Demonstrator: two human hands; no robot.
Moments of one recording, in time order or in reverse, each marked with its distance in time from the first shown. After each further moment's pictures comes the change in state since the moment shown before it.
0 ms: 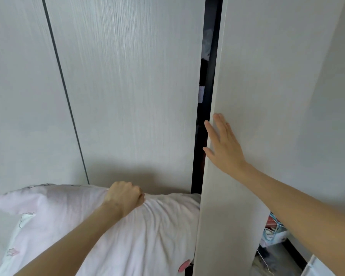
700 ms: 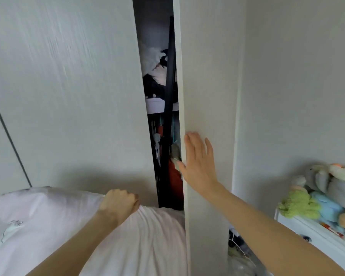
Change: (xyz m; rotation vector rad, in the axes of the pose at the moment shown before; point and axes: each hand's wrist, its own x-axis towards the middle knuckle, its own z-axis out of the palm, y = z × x) left_hand 0.019 0.087 -0.031 0.000 0.144 0.273; right_hand -0.092 -0.015 -0.062 -0.157 0.173 0.316
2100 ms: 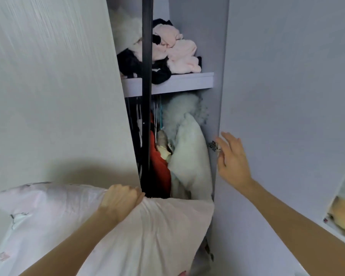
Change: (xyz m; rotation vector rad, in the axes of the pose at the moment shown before) left_hand 0.017 0.024 0.006 0.015 0.052 0.027; right_hand -0.030 0.110 0.044 0.243 -0.077 0.113
